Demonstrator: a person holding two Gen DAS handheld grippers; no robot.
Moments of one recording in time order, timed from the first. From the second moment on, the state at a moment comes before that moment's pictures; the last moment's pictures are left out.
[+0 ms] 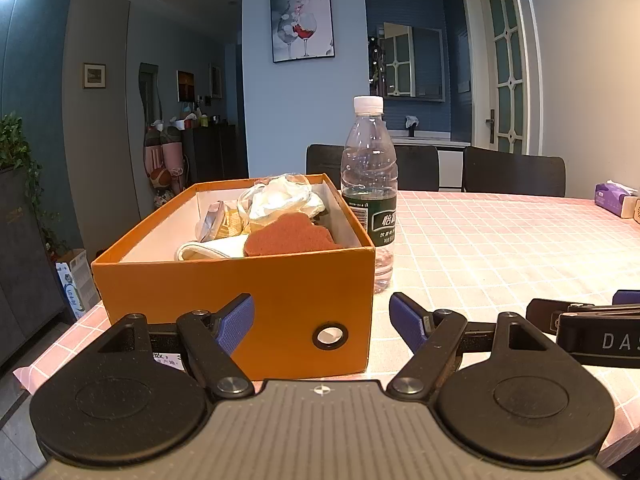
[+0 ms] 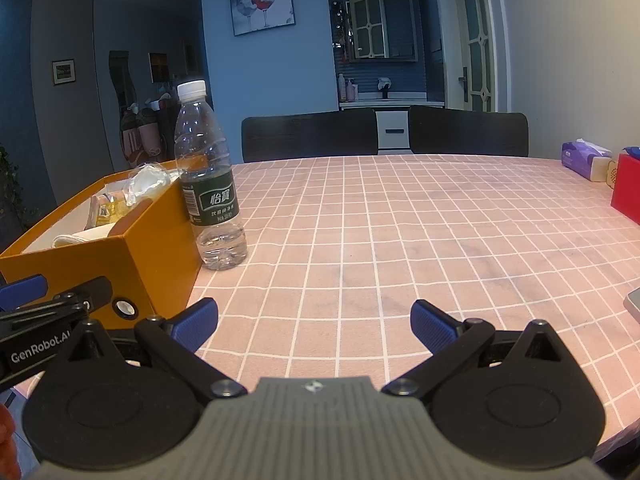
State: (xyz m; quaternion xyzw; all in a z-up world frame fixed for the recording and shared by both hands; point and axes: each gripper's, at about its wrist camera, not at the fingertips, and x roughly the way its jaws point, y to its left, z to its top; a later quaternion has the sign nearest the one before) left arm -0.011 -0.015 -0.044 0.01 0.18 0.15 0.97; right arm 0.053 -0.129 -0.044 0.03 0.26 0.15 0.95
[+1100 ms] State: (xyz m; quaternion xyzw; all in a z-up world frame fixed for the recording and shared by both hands) left arm -0.014 -0.017 -0.044 0.02 0.18 0.15 0.97; right arm 0.053 -0.128 -0.046 0.03 0.26 0.15 0.95
